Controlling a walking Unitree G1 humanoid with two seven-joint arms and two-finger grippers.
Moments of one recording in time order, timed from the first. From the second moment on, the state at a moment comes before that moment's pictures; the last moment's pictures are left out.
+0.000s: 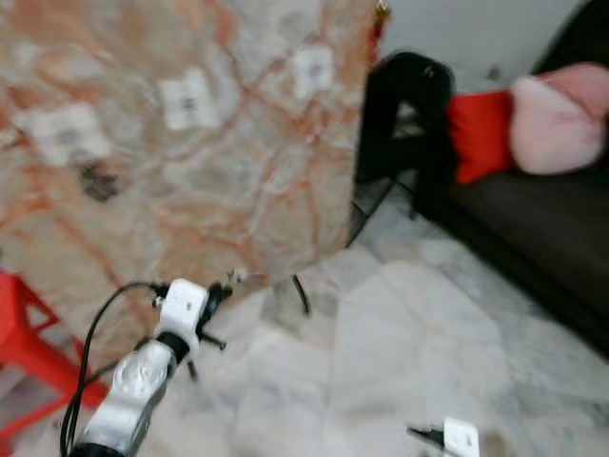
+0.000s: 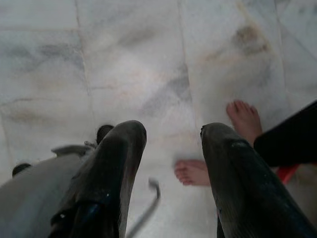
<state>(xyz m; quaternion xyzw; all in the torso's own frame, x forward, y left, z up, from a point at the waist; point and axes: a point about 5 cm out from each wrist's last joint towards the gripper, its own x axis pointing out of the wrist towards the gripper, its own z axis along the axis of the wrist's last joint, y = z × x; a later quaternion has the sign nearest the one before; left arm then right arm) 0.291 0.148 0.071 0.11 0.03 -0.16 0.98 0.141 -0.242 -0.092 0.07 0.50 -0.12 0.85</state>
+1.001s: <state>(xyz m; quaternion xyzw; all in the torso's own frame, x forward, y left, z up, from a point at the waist) 0.298 0.161 0.085 0.08 0.00 -0.07 0.99 0.149 -0.237 -0.090 0.08 0.49 -0.11 0.86</state>
